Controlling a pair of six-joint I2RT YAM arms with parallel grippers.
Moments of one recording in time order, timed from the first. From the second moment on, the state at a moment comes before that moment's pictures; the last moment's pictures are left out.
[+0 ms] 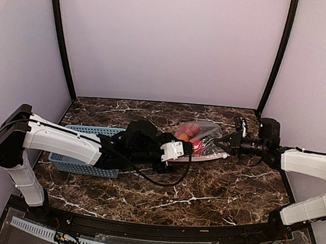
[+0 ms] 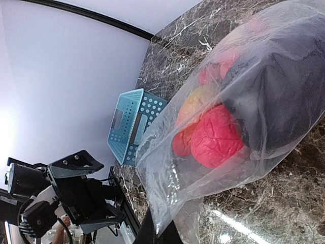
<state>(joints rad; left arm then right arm) -1.10 1.69 1.05 0.22 -0.08 0.60 0.30 1.25 0.57 0.26 -0.82 0.80</state>
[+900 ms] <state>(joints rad) -1.15 1.91 1.15 0.27 -0.17 0.94 0.33 1.19 0.54 0.26 -0.78 0.90</state>
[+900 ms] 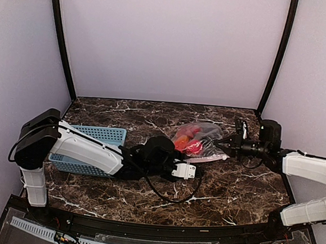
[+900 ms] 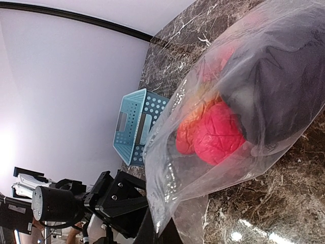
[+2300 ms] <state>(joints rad) -1.01 1.70 1.36 -0.09 -0.06 0.59 0.34 0.86 0.65 0.05 -0.57 0.50</state>
